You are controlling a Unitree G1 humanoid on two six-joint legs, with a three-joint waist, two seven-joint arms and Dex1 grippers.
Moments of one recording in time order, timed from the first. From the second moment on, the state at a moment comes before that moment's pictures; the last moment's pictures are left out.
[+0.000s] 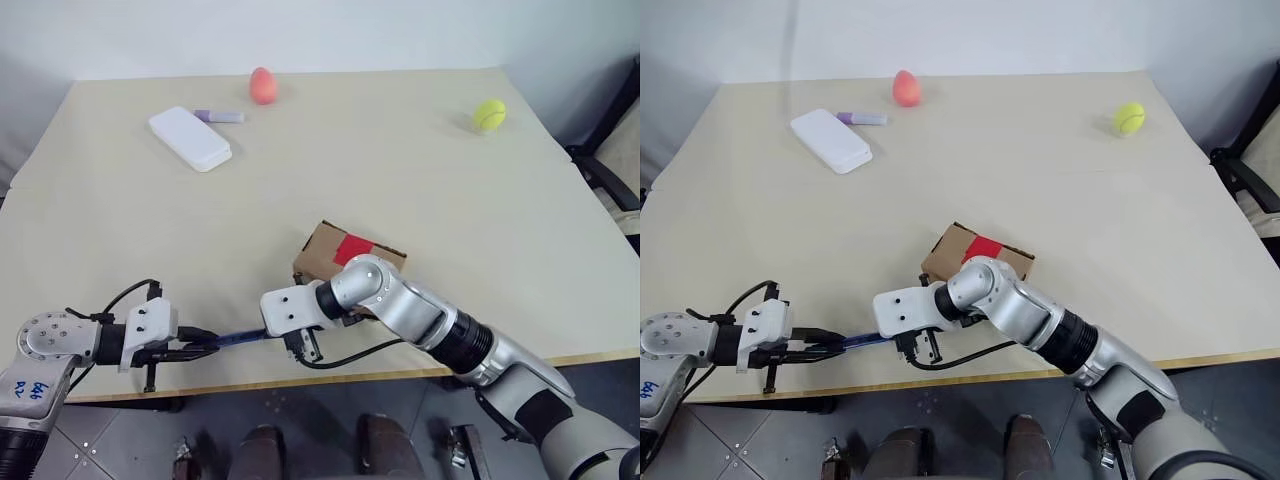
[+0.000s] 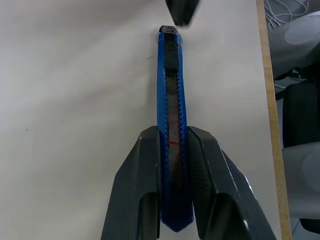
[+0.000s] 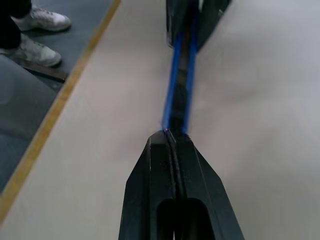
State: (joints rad) left arm 0.01 0.91 0.14 -0.04 -0.31 0.02 -1.25; right arm -0.85 -0.32 0.78 -0.03 -0.02 0.40 1.09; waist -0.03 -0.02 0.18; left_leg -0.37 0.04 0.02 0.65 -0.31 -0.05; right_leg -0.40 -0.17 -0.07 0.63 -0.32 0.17
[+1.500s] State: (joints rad) left arm -0.01 0.88 0.10 -0.04 -0.31 0.01 -1.20; right arm -0.80 -0.24 0.71 0.05 -0.10 0.28 1.12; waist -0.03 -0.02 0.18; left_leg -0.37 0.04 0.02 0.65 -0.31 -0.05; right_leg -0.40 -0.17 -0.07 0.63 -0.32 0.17
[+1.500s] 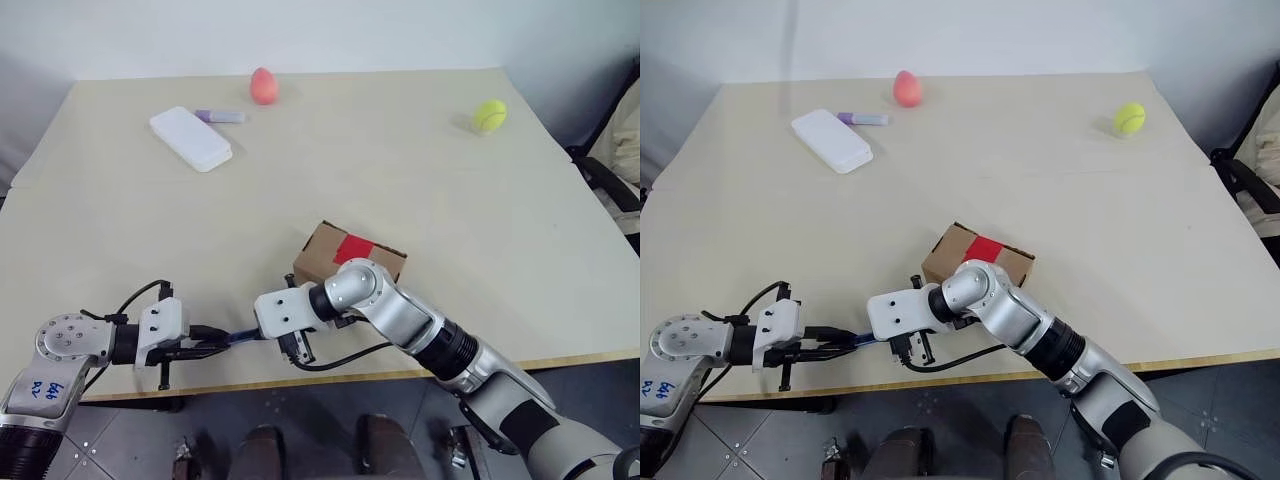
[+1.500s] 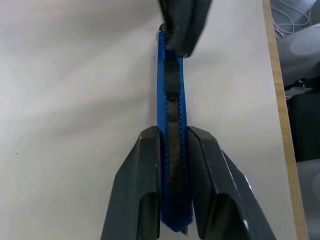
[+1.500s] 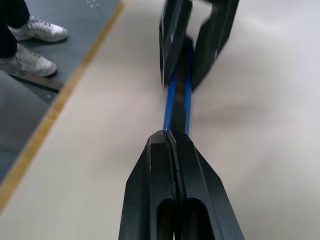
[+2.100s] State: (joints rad) left arm 0.00 0.87 0.10 -0.05 -0.31 0.01 -1.18; right arm -0.77 -0.17 0.66 0.09 -0.09 0.30 1.09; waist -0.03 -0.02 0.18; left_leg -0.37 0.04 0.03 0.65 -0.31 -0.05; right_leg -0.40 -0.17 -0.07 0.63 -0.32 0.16
